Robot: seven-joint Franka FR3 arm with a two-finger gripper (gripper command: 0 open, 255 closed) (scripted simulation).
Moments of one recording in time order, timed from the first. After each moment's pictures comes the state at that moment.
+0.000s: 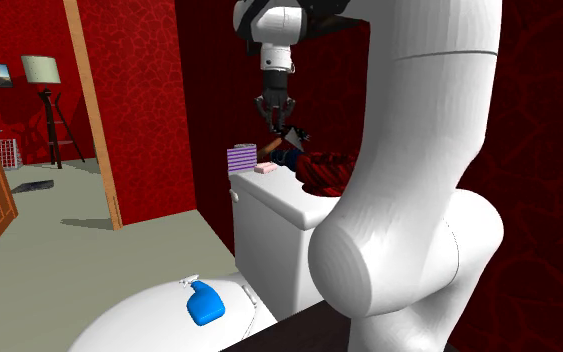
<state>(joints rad) -0.06 0.07 -0.20 -1.63 0.05 1.66 -0.12</state>
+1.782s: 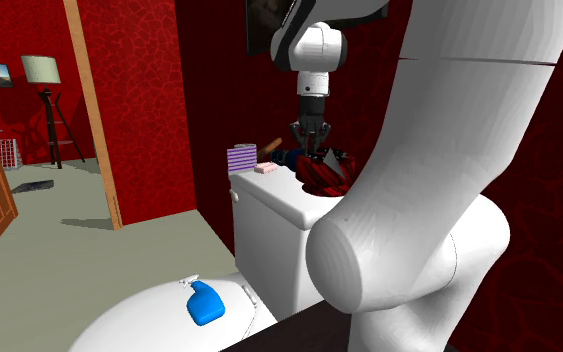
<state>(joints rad) -0.13 -0.14 -0.27 -2.05 0.00 1.87 -0.26</state>
